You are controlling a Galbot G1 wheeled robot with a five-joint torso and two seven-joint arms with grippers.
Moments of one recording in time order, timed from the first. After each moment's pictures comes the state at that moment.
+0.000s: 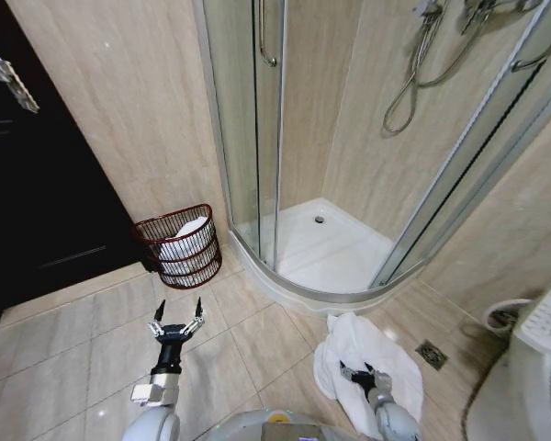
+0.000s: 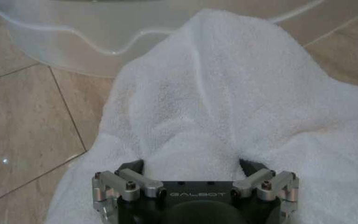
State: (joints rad) left arm 1.77 -1.51 -0.68 -2.00 -0.18 -0.46 0.04; right arm -1.37 1.47 0.76 1.20 0.05 -0.14 -0.27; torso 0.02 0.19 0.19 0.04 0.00
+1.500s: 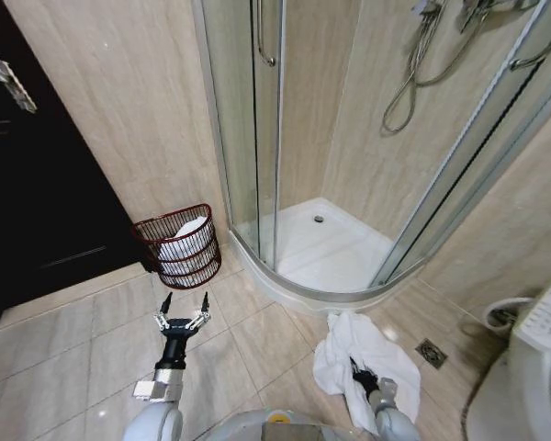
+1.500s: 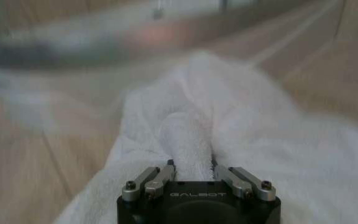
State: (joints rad) left arm 1.77 -1.52 -0.67 -2.06 -0.21 -0.45 0.11; right arm -1.38 1.47 0.76 1.20 0.24 0.14 -0.24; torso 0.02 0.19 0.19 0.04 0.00
